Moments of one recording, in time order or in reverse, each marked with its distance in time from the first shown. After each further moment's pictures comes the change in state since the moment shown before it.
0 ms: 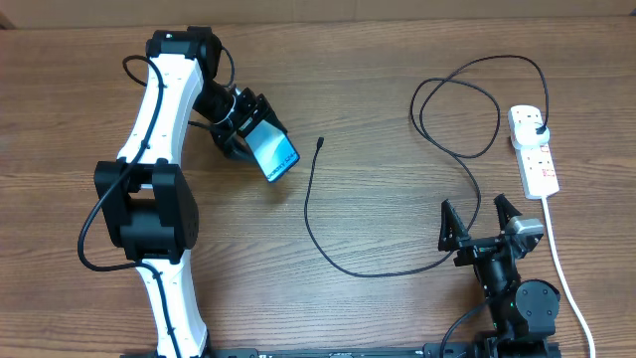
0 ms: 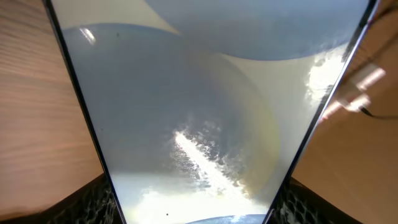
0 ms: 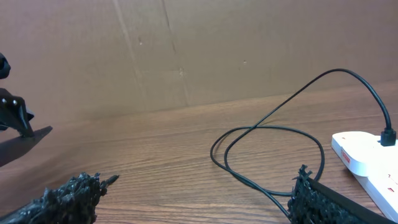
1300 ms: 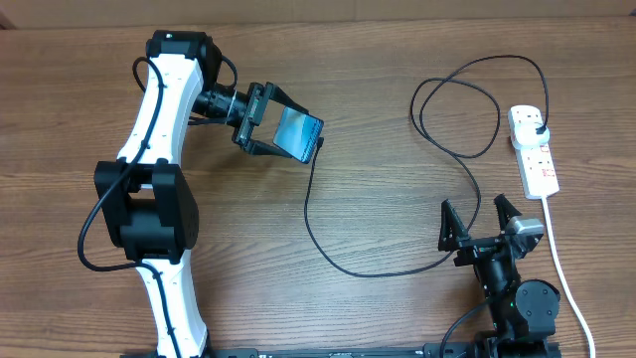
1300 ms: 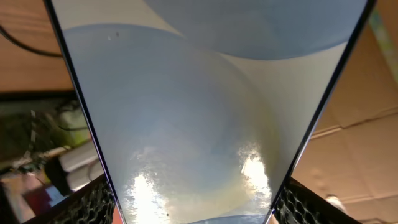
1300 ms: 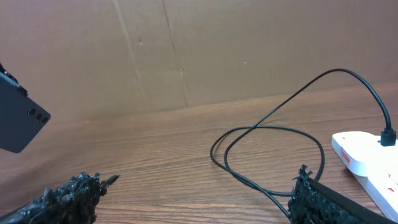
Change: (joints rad) left arm 0.000 0.000 0.000 -0.139 0.468 -0.213; right arm 0.000 0.000 0.000 0.000 0.000 0.000
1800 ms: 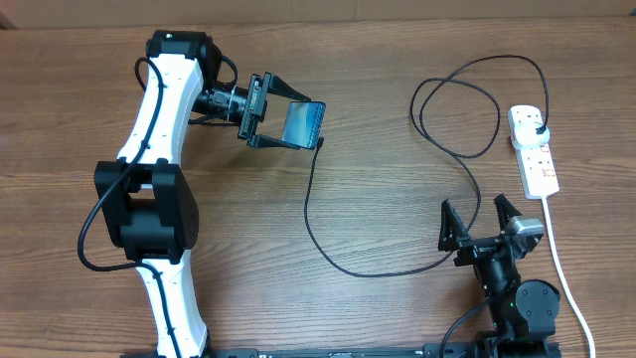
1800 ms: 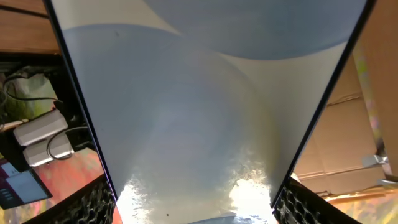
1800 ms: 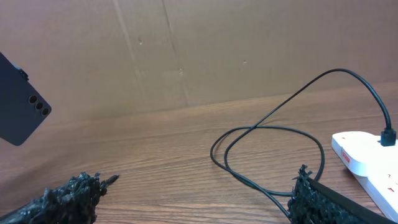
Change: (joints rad) left arm 0.000 0.000 0.000 0.000 0.131 -0.093; right arm 0.000 0.000 0.000 0.000 0.000 0.000
